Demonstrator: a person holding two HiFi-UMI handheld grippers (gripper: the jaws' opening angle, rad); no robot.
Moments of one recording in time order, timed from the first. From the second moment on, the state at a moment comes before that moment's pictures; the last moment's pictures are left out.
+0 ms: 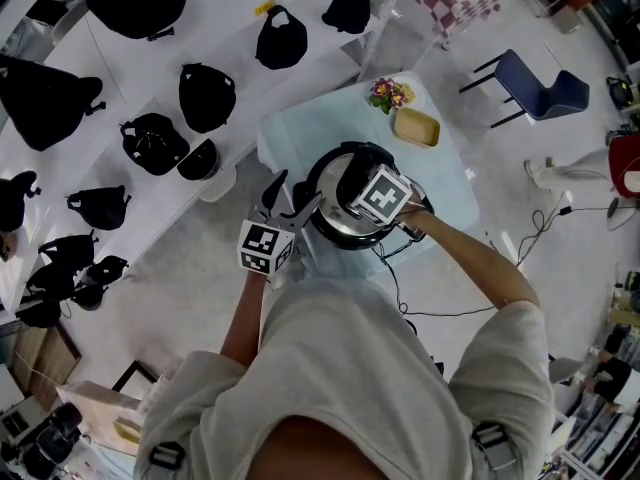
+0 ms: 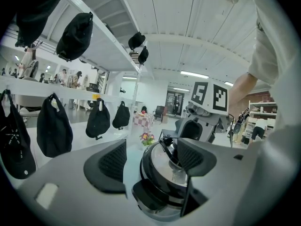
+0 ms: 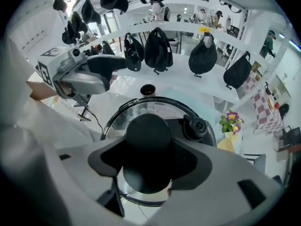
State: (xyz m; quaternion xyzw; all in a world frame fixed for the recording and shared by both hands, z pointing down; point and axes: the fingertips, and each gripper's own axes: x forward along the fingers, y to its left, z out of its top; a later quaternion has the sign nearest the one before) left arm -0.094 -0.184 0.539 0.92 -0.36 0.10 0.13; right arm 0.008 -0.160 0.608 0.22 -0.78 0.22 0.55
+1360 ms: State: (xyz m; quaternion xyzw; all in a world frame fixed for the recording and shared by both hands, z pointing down) left arm 0.013 -0.175 0.523 0.96 -0.24 0.09 0.10; right arm 0.118 -0.111 0.567 0.32 -0.76 0.26 0.50
